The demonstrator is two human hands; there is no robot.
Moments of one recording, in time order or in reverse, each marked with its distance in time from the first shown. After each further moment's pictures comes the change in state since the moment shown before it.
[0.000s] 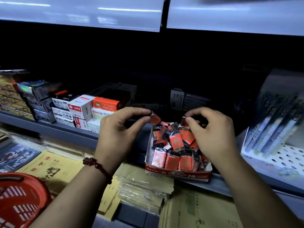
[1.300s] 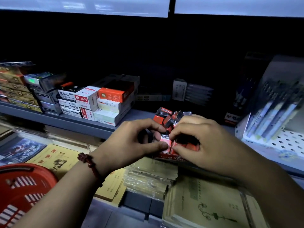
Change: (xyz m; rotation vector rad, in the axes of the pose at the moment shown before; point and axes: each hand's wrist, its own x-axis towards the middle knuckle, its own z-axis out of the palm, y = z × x) left_hand -0.024 0.012 -0.022 -0.163 -0.645 -0.213; right_hand -0.037 -0.032 -0.027 -0.198 -0.566 -0.446
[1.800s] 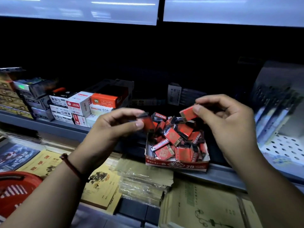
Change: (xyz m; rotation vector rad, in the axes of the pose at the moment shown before) left_hand 0.013 -0.008 -0.020 -0.591 0.234 -0.085; right_hand 0.012 0.025 -0.011 0.630 0.729 0.365
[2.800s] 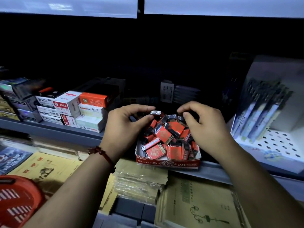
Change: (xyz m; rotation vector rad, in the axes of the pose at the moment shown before) left_hand 0.037 -0.025 0.038 0.586 0.184 0.306; right_hand 0.008 0.027 0.001 -0.472 -0.253 -0.013
